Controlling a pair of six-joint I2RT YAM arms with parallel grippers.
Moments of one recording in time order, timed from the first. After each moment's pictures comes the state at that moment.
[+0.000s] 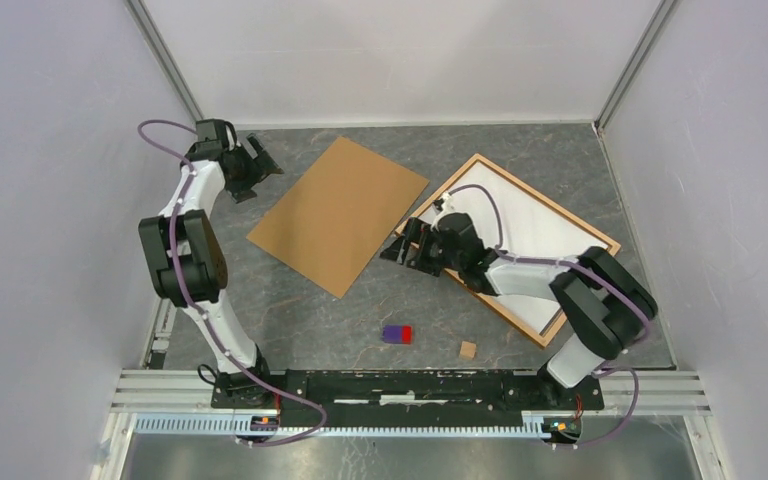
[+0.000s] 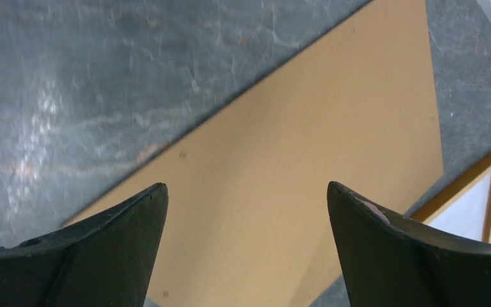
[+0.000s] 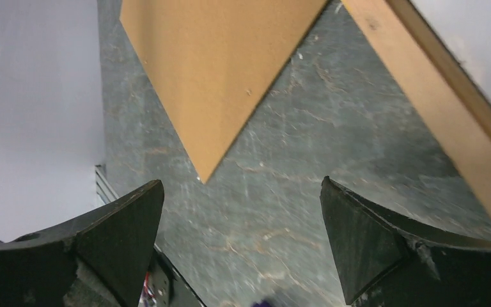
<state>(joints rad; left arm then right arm) 0.18 1.85 1.45 -0.50 0.25 -0.50 0.67 1.58 0.68 0.35 -0.20 0.89</state>
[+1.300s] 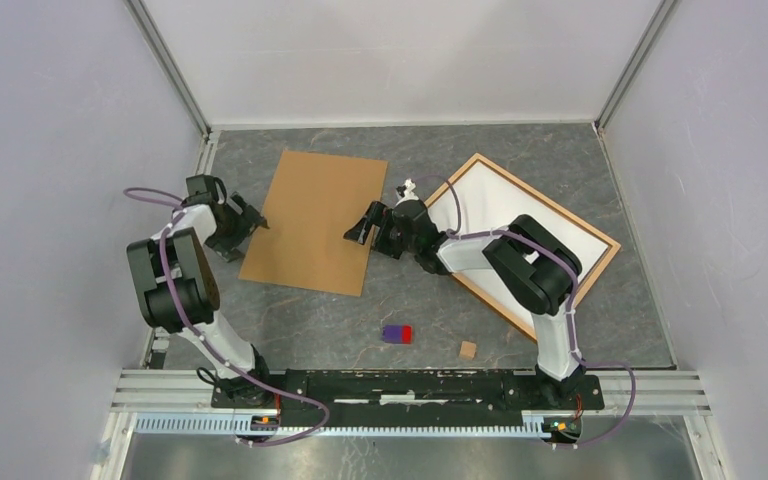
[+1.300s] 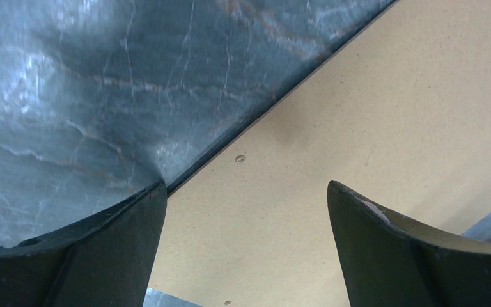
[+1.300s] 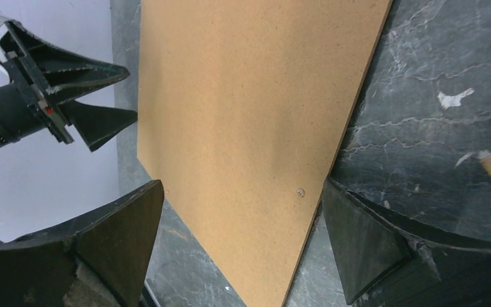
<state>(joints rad) 0.29 1.76 1.08 -0.46 0.16 -0.56 0.77 2.03 1.07 0.51 -0.12 1.03</state>
